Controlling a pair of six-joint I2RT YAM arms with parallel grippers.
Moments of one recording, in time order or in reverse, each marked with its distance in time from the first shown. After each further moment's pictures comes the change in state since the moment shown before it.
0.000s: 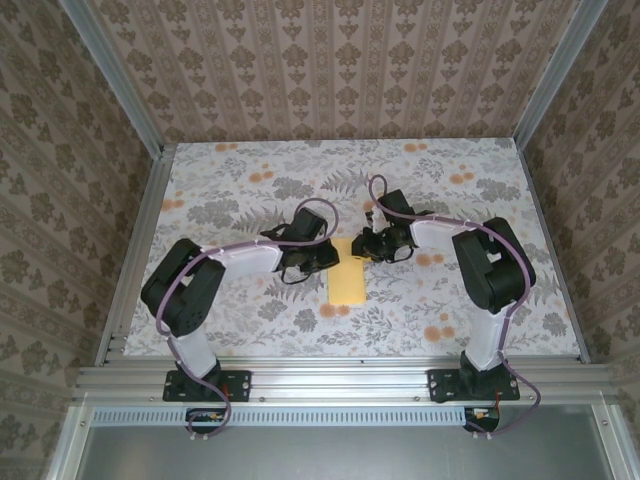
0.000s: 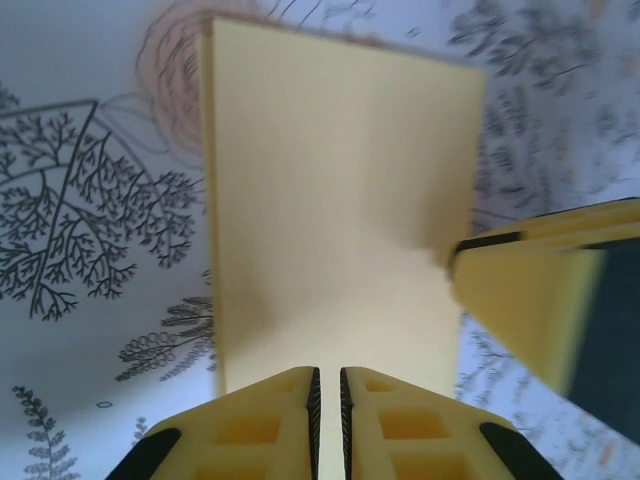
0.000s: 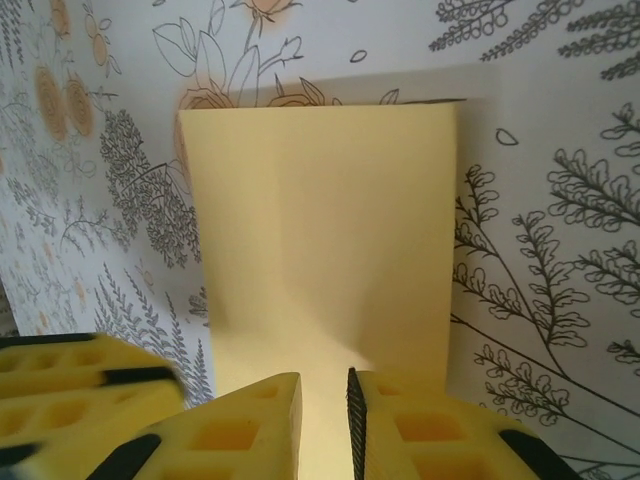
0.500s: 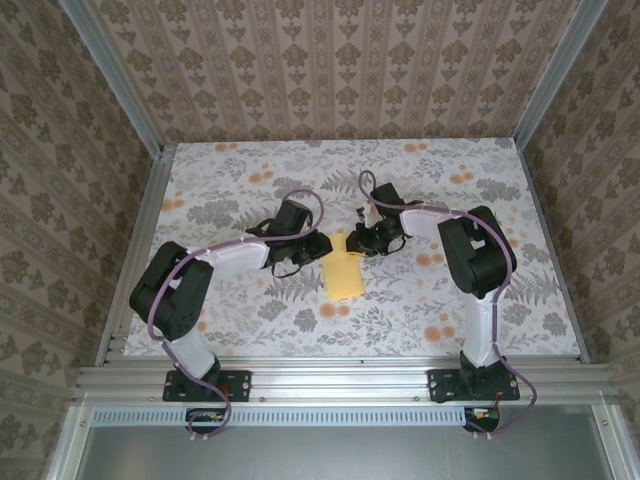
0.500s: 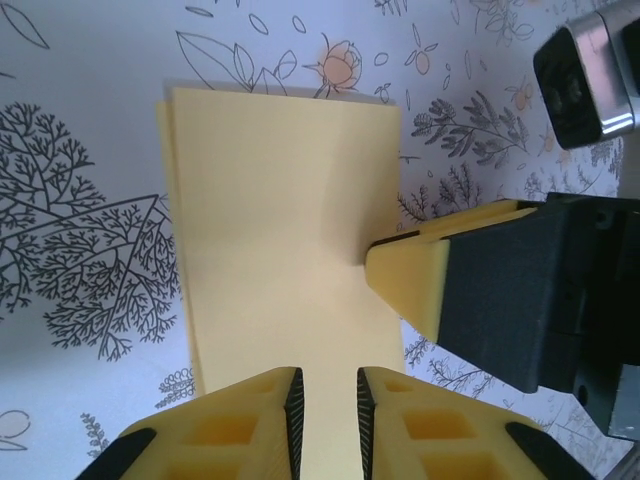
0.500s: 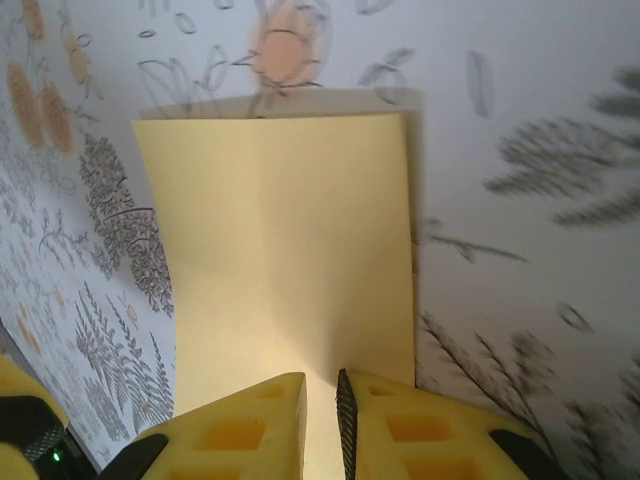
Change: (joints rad) left arm 0.088 -0.042 -0.036 0.066 0.066 -0.012; right arm 0.006 0.168 0.194 -0.107 -0.047 -0.128
